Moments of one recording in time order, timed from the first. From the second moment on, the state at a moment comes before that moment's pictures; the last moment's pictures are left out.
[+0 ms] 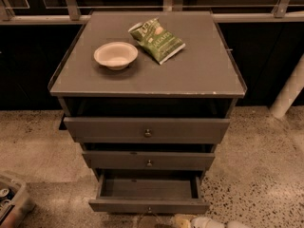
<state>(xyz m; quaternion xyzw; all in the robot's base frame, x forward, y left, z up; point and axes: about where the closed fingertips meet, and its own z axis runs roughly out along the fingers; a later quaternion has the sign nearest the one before) 0.405 -0.142 0.245 -0.09 0.87 0.36 0.31</state>
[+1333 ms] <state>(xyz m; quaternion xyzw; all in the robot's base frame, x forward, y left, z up) 0.471 -0.140 0.180 -0.09 0.88 0.37 0.29</state>
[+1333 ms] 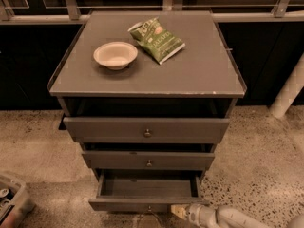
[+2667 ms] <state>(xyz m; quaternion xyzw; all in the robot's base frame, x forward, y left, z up) 0.588 -0.171 0.192 -0.08 0.84 0.29 0.44</state>
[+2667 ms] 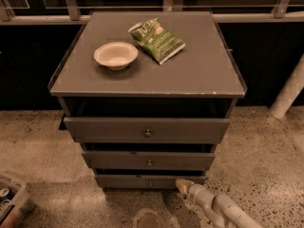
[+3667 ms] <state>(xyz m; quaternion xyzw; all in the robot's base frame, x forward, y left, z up) 0.597 -0.182 0.198 -0.06 0.84 0.28 0.46</state>
